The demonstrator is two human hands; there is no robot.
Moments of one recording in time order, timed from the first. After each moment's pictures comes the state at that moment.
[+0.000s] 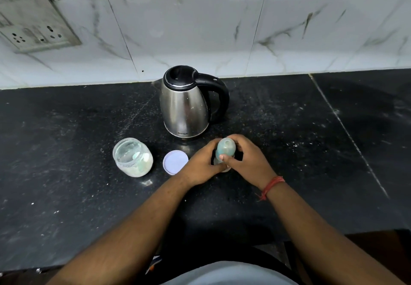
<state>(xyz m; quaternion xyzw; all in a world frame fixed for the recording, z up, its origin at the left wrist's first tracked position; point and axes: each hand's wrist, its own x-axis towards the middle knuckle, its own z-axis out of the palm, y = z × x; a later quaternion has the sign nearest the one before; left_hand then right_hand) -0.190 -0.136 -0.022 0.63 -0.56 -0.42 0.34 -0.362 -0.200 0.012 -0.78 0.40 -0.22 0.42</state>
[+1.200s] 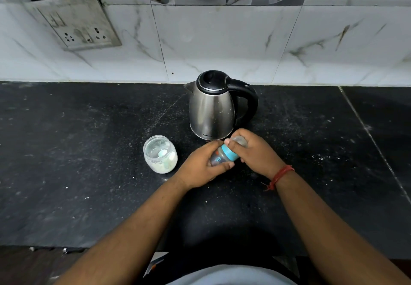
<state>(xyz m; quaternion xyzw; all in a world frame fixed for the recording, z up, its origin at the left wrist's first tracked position) -0.144 -0.092 0.018 0.64 -0.58 -0.32 0.39 -0.303 -0.204 0.047 -0.78 0.38 -0.17 0.47</state>
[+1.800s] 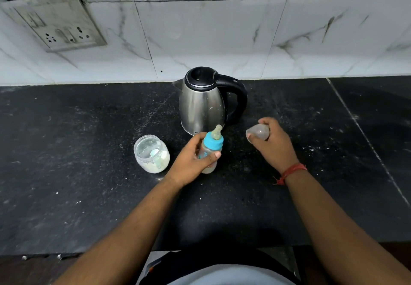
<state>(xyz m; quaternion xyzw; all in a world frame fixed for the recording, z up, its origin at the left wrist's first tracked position) -0.141 -0.093 0.003 0.62 -0.46 -0.41 0.49 -0.355 -0.232 0.028 -0.73 0.51 -0.27 0.37</state>
